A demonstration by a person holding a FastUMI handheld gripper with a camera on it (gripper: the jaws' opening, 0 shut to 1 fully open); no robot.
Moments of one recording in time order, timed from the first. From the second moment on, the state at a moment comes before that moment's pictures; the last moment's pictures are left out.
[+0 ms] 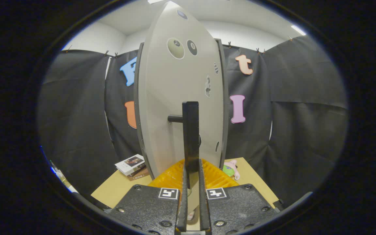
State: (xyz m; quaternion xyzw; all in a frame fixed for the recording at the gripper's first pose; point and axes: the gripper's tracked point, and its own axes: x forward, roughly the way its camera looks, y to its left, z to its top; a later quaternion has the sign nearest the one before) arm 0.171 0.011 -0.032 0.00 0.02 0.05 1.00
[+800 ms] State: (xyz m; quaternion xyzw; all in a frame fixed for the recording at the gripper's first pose) arm 0.168 -0.126 -0.031 0.00 0.01 0.03 1.00
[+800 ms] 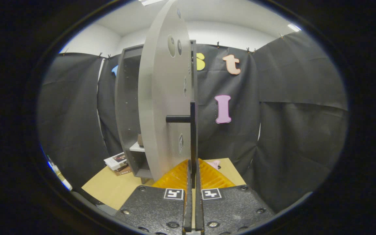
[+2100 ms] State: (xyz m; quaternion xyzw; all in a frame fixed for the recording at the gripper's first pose) arm 0.078 -0.210 -0.033 -0.07 -0.03 0.01 1.00
